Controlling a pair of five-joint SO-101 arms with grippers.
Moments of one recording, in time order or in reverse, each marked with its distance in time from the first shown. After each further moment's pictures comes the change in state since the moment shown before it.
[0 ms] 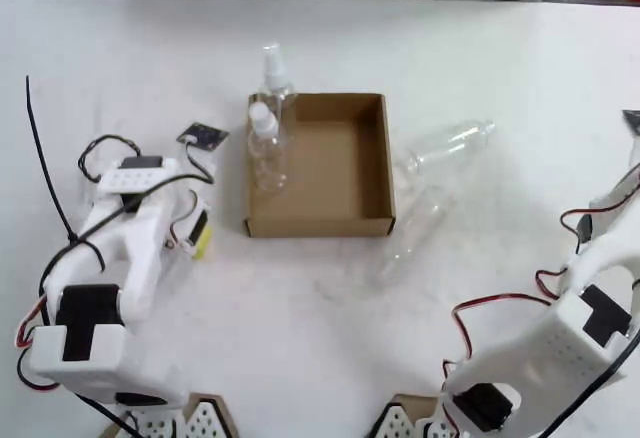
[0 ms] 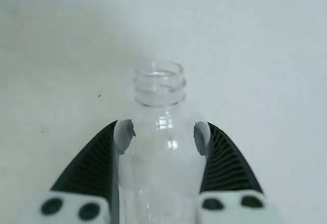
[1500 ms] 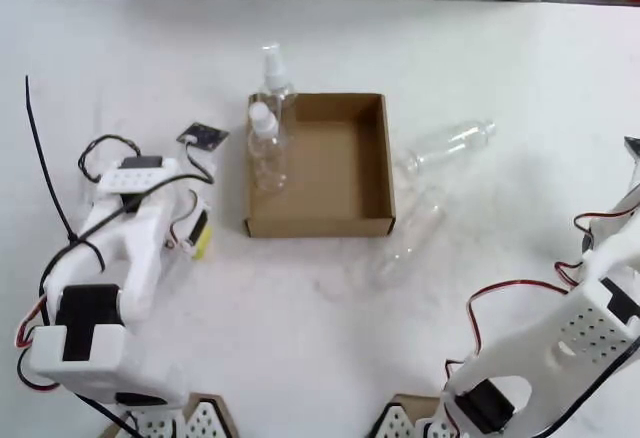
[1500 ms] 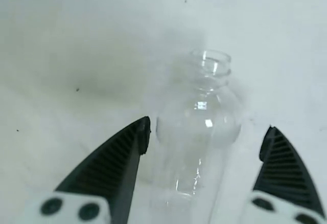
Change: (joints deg) left arm 0.0 0.0 0.0 0.0 0.0; right arm 4.0 12.5 -7.1 3.0 1.1
